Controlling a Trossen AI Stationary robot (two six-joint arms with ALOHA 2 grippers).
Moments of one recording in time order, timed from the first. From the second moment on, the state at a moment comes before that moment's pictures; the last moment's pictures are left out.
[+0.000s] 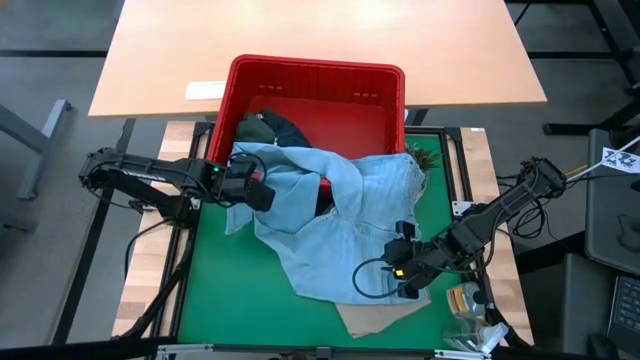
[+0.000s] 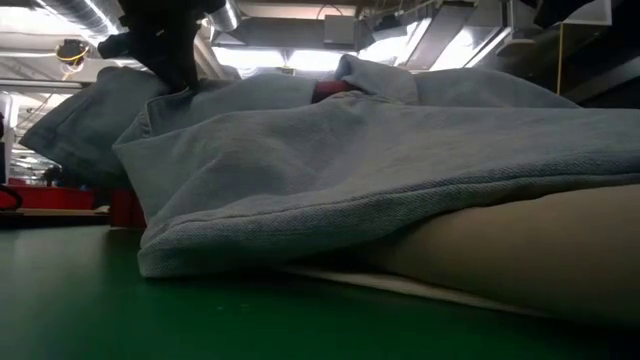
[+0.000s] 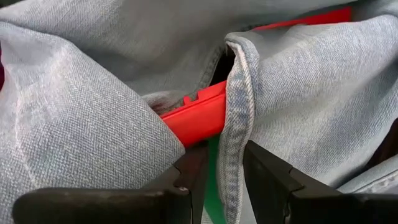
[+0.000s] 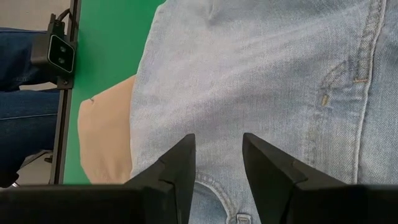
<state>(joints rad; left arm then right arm) -0.09 1.20 1.11 -1.10 -0.54 -1.13 0.63 1.39 1.19 -0.83 0.30 0.59</state>
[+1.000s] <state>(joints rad) 0.15 1.38 1.12 -0.82 -0.61 -0.80 0.26 1.39 1.19 -1.04 0.38 0.33</state>
